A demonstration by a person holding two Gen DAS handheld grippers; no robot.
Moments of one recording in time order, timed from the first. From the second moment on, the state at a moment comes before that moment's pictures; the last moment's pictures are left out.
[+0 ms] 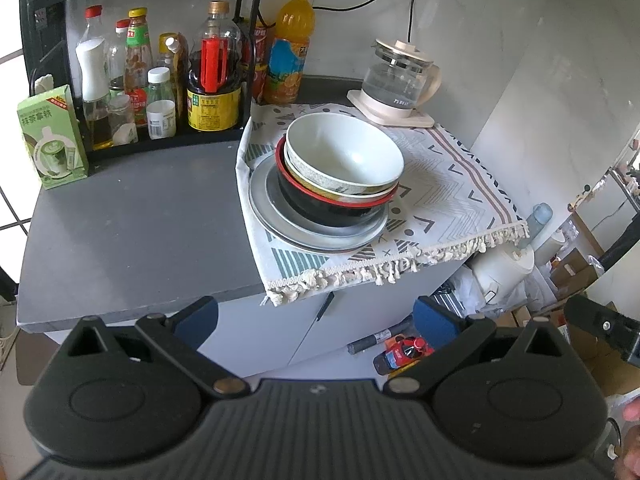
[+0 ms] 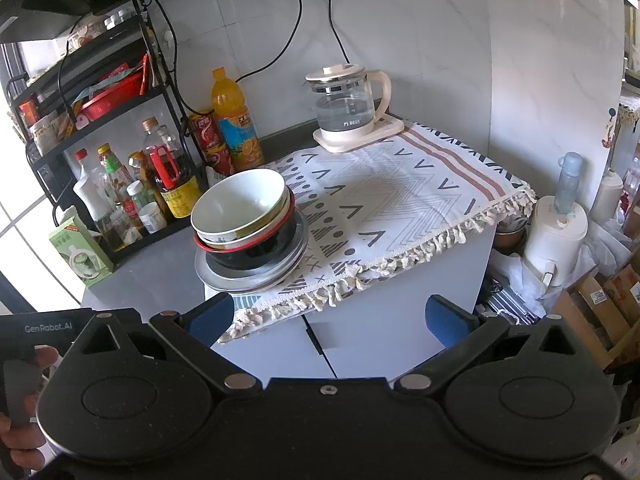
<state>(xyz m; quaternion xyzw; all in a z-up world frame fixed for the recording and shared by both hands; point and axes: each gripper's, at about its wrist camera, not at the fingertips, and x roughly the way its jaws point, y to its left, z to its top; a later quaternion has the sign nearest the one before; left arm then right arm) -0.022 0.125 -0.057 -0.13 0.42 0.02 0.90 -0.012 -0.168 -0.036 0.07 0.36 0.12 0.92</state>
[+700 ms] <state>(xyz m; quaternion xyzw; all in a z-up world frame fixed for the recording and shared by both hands) -0.022 0.124 -0.053 -0.13 0.41 0.01 0.90 -0.012 -0.163 -0.037 0.07 0.36 0.13 0.92</state>
